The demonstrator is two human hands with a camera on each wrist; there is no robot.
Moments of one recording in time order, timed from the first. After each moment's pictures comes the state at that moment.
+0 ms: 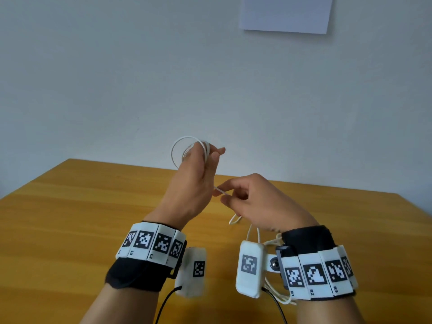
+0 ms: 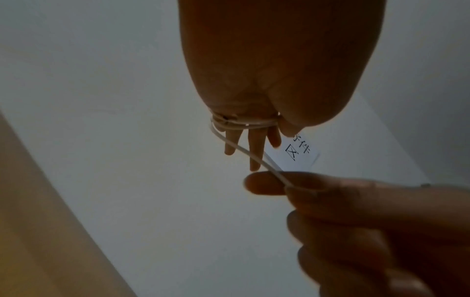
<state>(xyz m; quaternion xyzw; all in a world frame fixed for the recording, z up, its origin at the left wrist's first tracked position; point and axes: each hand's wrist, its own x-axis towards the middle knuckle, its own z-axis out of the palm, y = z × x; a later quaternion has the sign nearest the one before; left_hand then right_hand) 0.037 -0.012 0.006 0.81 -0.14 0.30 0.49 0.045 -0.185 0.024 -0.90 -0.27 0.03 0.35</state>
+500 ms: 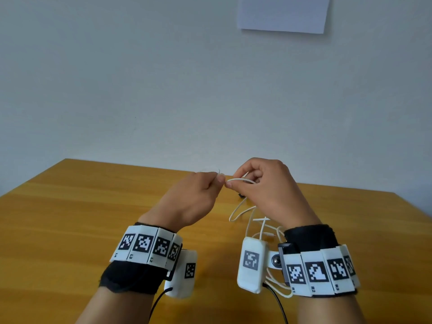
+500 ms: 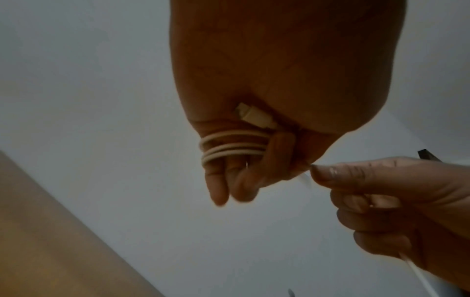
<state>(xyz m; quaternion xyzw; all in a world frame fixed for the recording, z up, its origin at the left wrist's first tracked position) 0.032 -0.009 0.002 0.91 -0.12 0.14 0.36 0.049 -0.195 0.030 -0.87 -0.21 -0.12 0.43</state>
